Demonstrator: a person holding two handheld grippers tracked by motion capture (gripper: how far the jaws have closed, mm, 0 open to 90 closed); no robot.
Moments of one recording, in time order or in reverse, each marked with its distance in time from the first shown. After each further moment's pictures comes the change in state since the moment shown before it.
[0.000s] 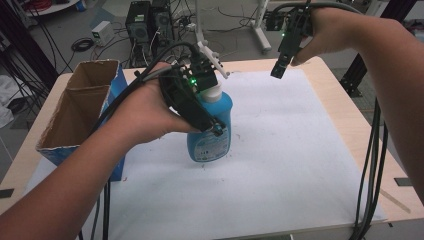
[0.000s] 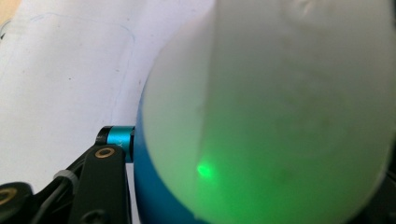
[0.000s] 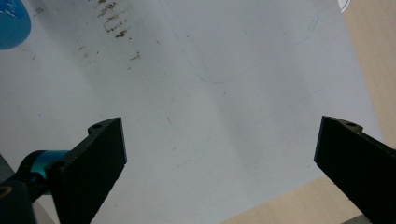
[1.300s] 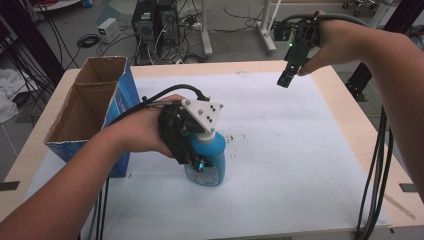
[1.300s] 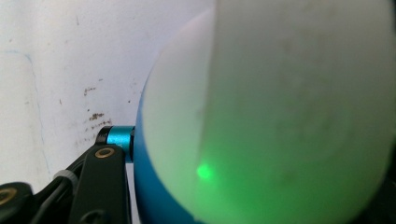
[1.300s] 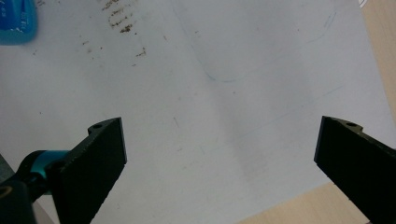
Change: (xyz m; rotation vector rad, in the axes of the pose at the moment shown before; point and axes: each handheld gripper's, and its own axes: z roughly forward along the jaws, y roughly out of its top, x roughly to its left) left arm 0.000 -0.053 0.044 -0.023 -0.252 0.438; right arm 0.008 -0.002 0.013 0.007 0.009 -0.008
